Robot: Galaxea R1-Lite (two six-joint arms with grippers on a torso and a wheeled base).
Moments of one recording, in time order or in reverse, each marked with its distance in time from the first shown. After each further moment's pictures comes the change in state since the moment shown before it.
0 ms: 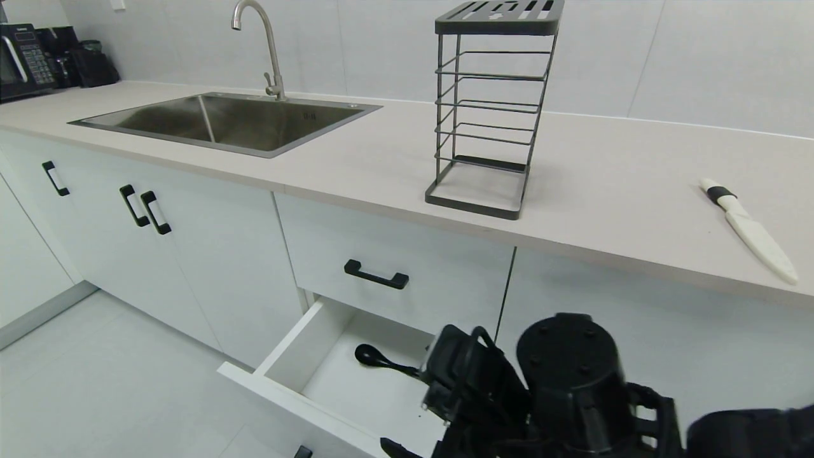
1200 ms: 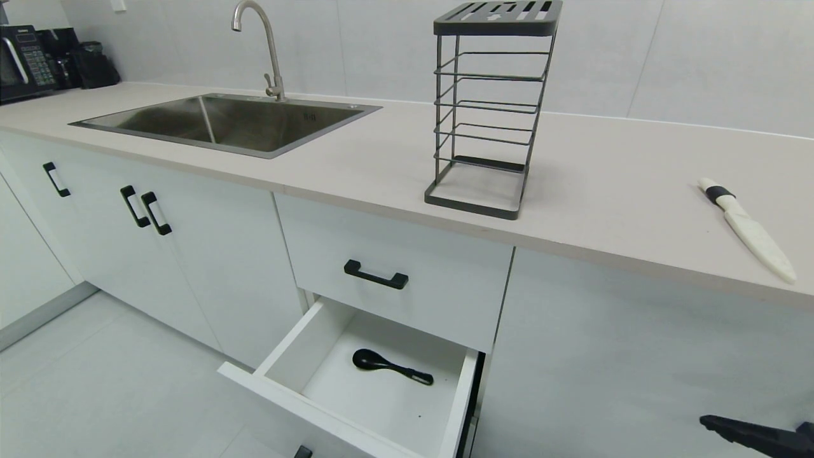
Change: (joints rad) left arm 0.000 0.000 0.000 0.000 -0.006 0.001; right arm -0.325 -1.031 0.593 0.345 0.013 0.003
